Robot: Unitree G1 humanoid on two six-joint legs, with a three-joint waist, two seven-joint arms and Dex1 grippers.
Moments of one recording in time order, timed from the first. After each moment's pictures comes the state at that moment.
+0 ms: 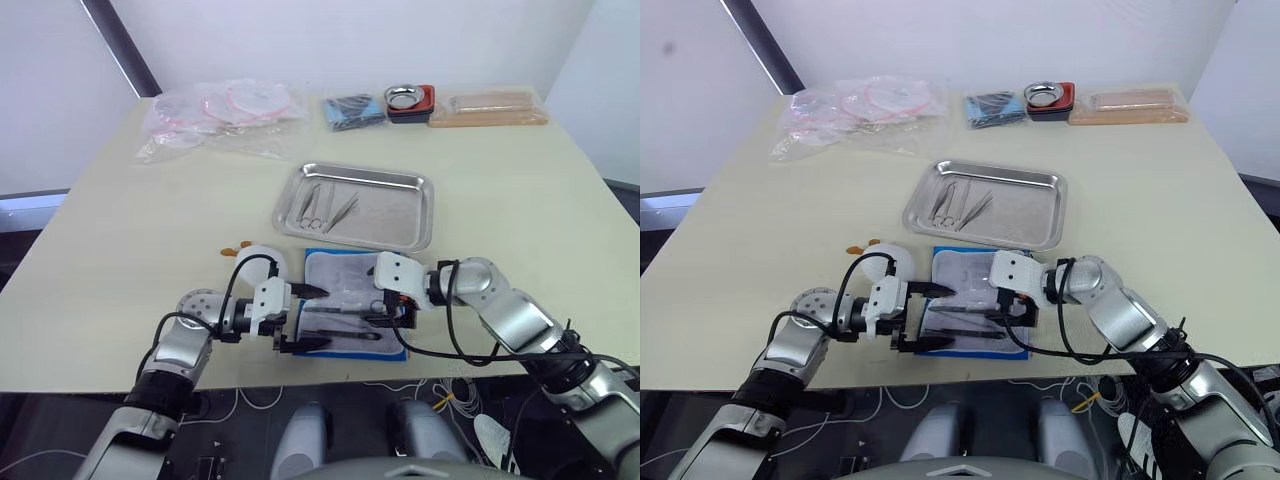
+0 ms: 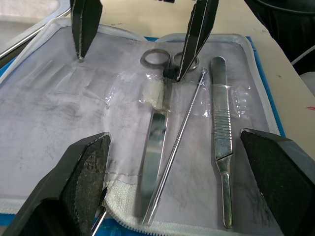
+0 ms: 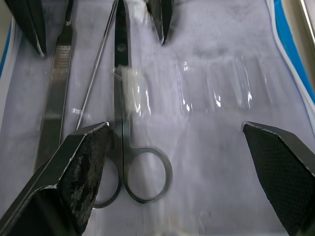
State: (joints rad) left arm -0.24 0.60 -0.20 0.30 -0.25 -0.22 -1.34; right arm -0.51 -0.54 0.55 -0.23 0.00 0.59 0.92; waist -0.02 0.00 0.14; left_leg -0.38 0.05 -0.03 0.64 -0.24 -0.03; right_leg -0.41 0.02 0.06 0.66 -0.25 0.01
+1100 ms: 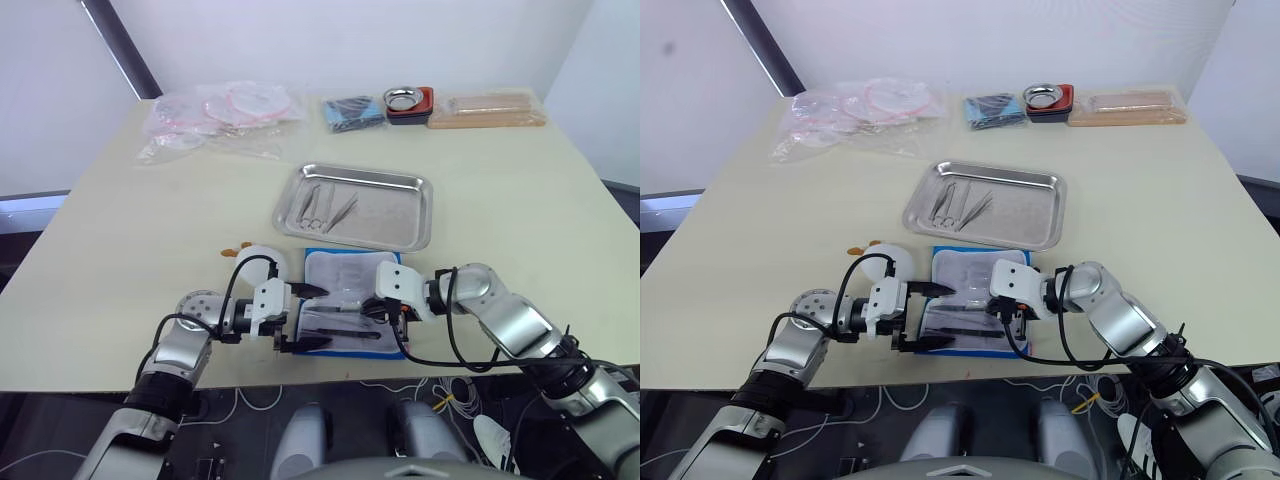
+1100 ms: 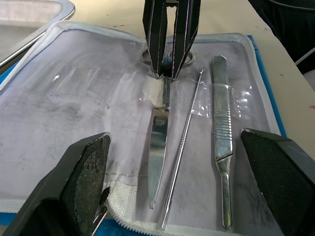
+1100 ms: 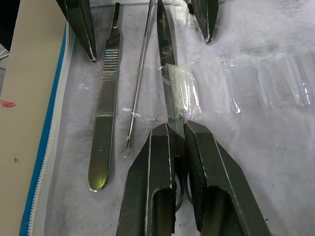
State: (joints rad) left arm -0.23 0.60 -0.20 0.30 -0.25 -0.25 -1.31; right arm -0.48 -0.52 0.54 -0.22 0.05 0.60 0.99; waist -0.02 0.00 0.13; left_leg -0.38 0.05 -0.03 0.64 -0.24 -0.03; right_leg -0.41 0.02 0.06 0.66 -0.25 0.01
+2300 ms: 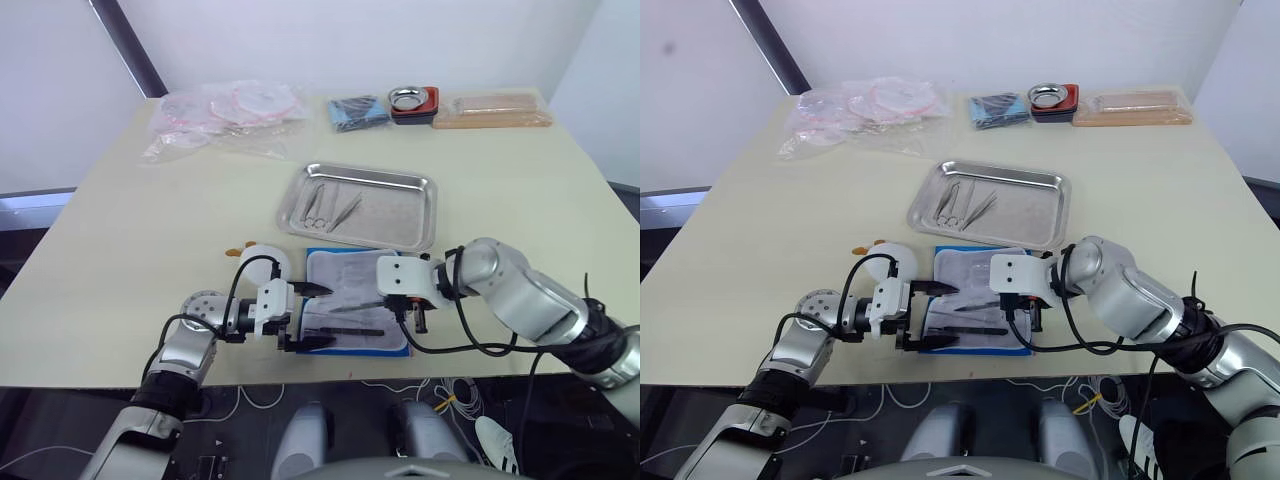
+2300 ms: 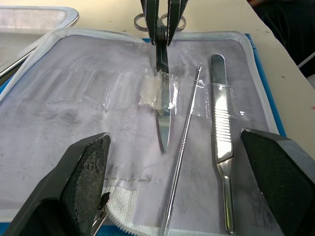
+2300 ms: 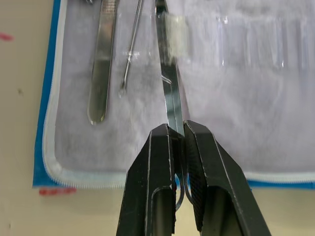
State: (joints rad) left arm -0.24 0.58 -0.21 0.33 -0.24 -0.29 -1.31; right arm -0.72 -0.74 0.70 -0.45 -0.01 0.93 1.07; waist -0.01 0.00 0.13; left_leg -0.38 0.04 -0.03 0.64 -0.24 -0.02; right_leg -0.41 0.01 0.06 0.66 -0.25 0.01
